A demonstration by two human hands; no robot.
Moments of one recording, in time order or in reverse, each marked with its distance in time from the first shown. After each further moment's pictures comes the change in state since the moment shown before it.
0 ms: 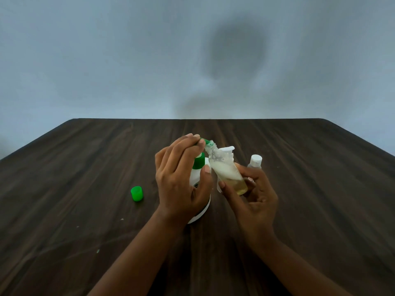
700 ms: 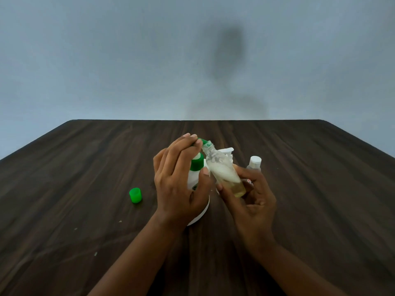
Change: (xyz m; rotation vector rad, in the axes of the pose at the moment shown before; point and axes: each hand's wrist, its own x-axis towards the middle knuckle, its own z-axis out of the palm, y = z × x) left_hand 0.002 0.001 -0.001 -0.011 0.015 -0.010; right_hand 0.002 -0.003 0.003 0.040 -0.022 0.018
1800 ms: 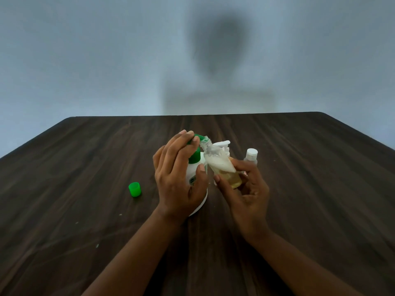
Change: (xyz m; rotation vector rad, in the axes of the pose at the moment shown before) left_hand -0.012 -0.006 0.009 -0.012 0.021 0.040; right_hand -0.001 0.005 -0.003 -0.001 -0.015 -0.004
